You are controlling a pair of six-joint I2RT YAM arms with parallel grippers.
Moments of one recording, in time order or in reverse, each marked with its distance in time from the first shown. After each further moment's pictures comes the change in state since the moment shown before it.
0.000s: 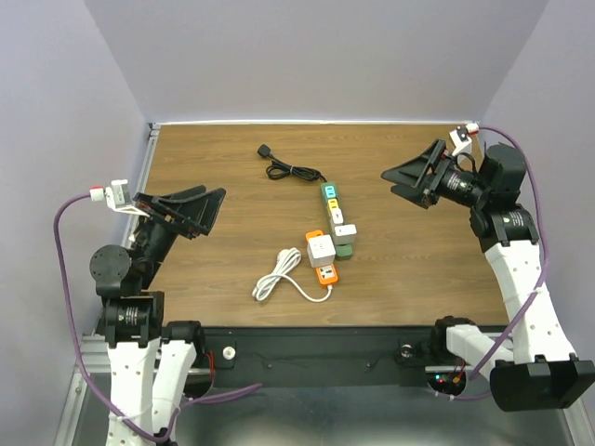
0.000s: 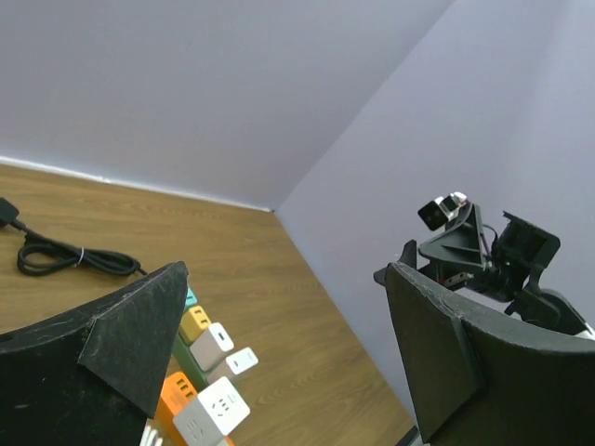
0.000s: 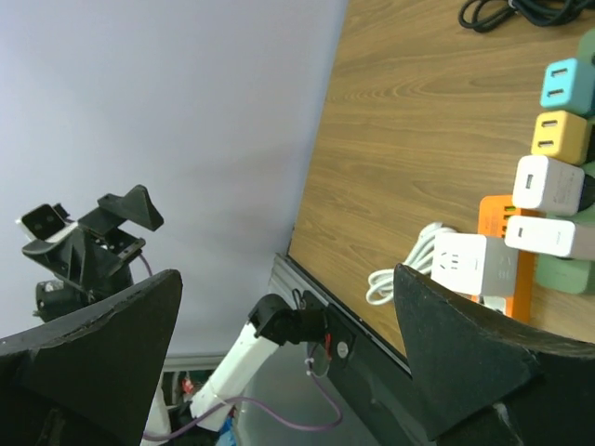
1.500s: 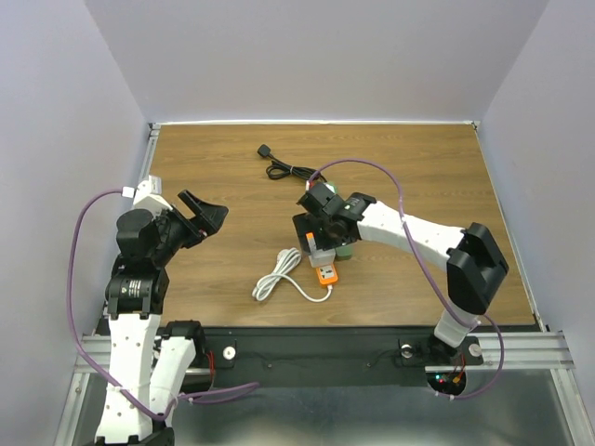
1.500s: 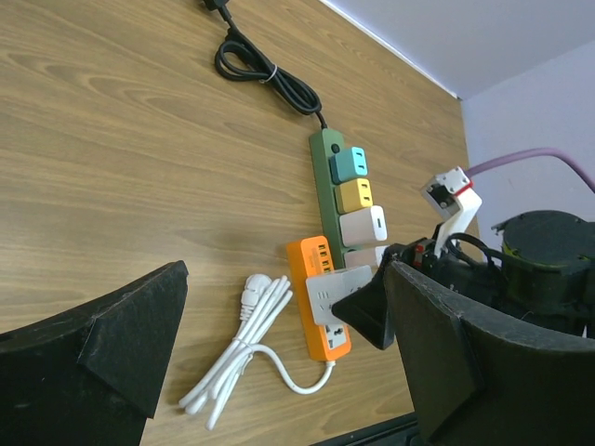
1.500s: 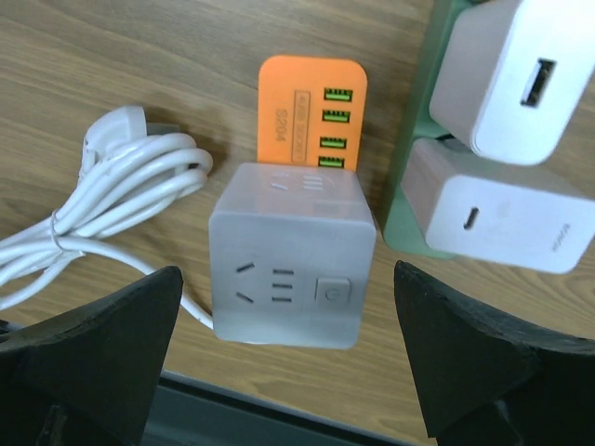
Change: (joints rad) left arm 0.000 0.149 0.030 -0.539 -0.154 0.225; right arm 0.845 0.701 0.229 -0.422 1.059 -0.373
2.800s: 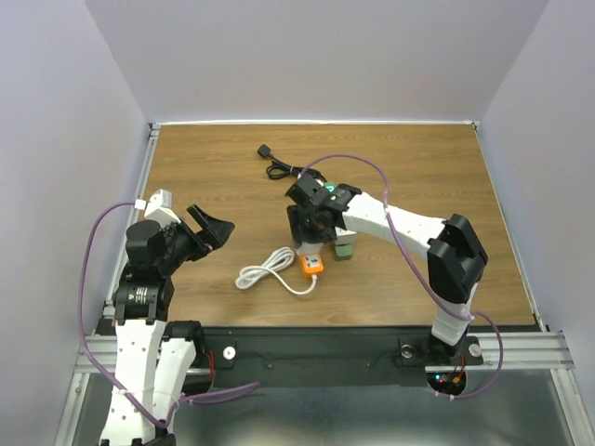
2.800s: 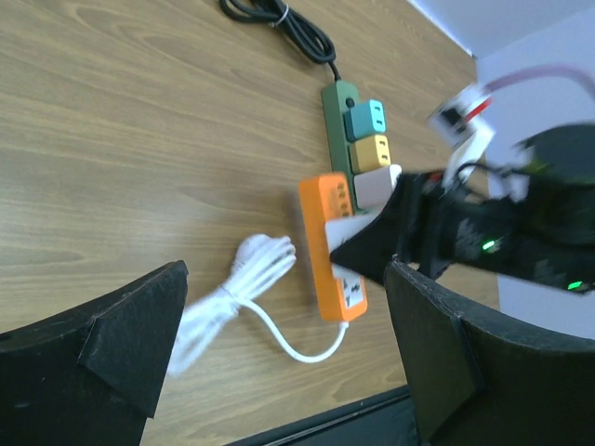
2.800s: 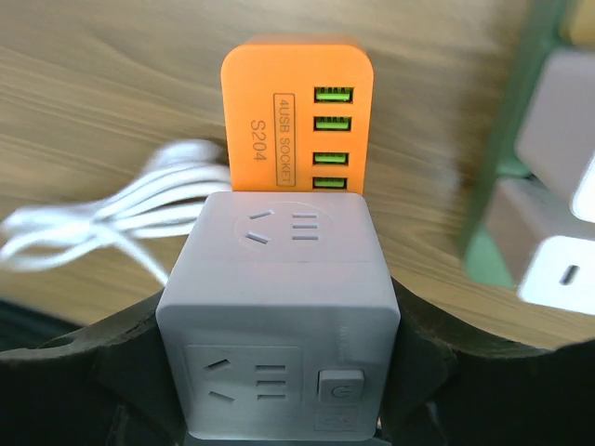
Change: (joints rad) left arm 0.000 -0.055 -0.114 -0.019 0.046 0.008; right arm -0.001 0.143 0.141 -0.020 -0.067 0.100
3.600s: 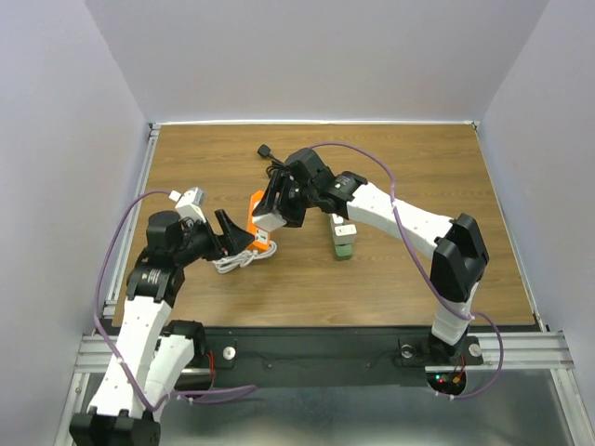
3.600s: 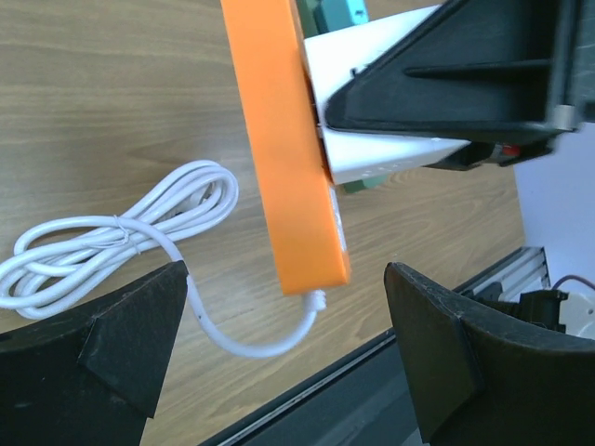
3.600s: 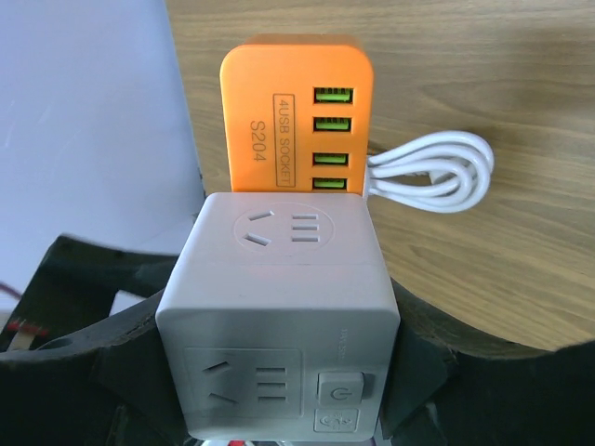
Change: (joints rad) left arm -0.109 0.108 -0.074 0.088 0.138 0.135; right arm -0.026 -0.003 0.144 0.288 -0.344 0.491
